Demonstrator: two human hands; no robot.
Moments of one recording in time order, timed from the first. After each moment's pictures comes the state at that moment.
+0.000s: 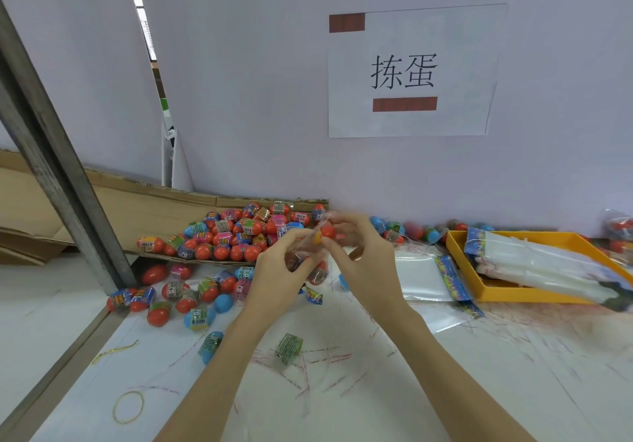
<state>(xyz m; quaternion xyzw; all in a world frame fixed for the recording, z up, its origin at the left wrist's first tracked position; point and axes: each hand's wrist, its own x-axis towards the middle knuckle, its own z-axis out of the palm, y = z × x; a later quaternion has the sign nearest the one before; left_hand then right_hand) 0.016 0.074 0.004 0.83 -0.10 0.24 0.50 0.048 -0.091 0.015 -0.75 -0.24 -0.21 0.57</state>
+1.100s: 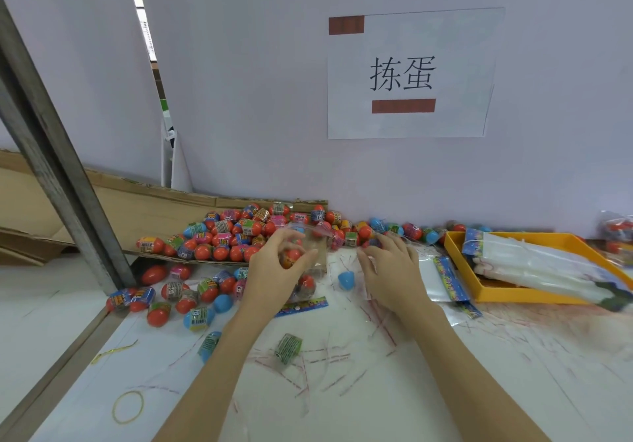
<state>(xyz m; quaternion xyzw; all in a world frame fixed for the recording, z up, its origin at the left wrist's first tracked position) 0.022 0.081 -0.001 0.83 0.00 0.22 0.50 0.082 -0.136 -0.015 -0.96 -0.12 -0.13 0.20</state>
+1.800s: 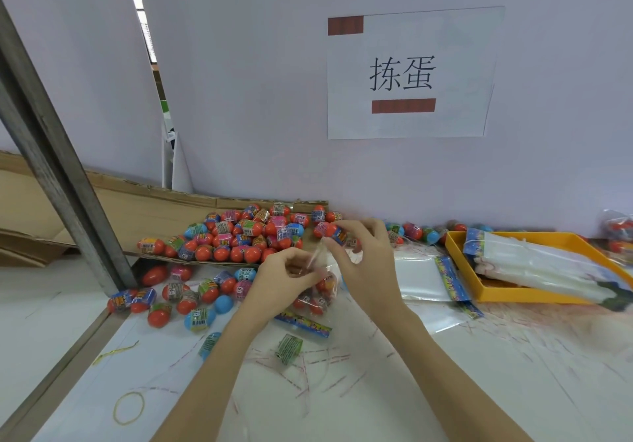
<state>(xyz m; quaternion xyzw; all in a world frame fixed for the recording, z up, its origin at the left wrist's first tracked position) 0.018 0.079 0.000 0.83 0.00 0.07 0.56 0.051 -0.094 0.009 -0.80 -0.21 -0.27 0.50</state>
